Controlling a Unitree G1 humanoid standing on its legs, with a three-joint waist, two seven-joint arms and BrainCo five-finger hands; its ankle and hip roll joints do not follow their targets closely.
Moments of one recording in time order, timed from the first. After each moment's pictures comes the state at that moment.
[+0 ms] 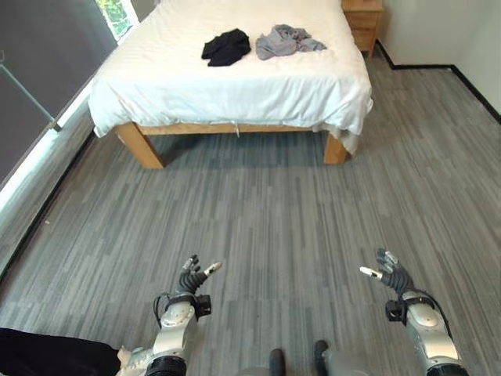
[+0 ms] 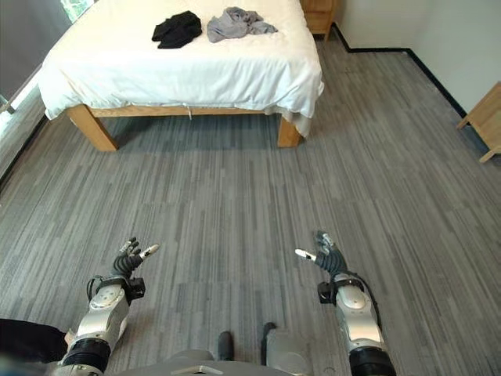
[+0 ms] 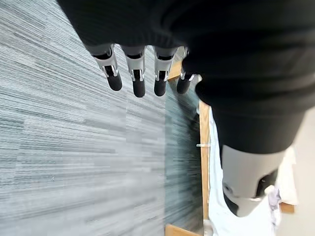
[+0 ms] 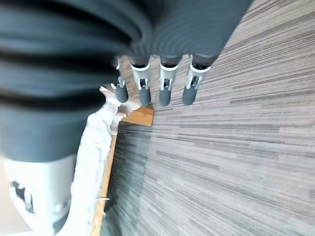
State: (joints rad) left arm -0.02 0.22 0.12 0.54 -0.14 0.04 0.11; right arm 0.07 -0.21 -0.07 0.36 0.04 -0.02 0.07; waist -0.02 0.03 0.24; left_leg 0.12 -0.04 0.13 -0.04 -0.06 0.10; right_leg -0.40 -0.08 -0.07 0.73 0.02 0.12
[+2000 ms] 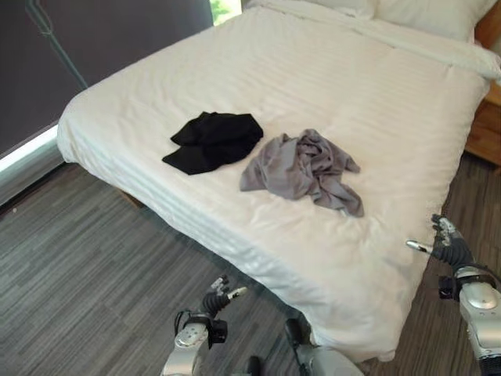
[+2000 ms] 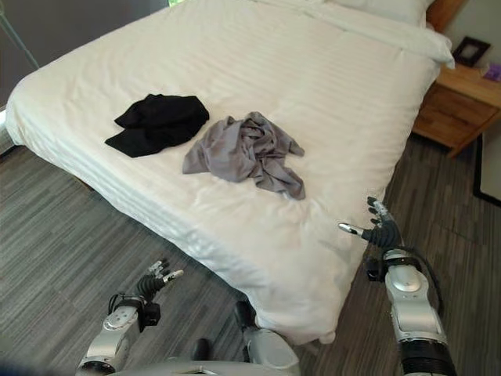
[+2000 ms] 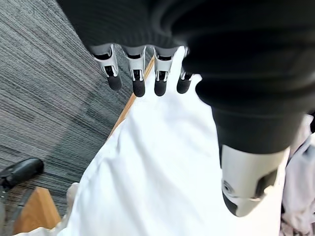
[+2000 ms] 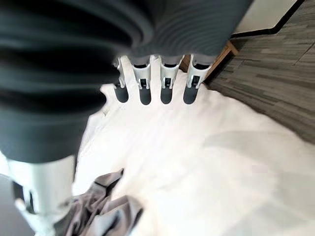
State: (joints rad) left arm 0.09 0.16 -0.04 0.48 -0.15 0.05 -0.05; right arm 0.03 -0.59 -0.17 0.20 0.00 0.02 0.00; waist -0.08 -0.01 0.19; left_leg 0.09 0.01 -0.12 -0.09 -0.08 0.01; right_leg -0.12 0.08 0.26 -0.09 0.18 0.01
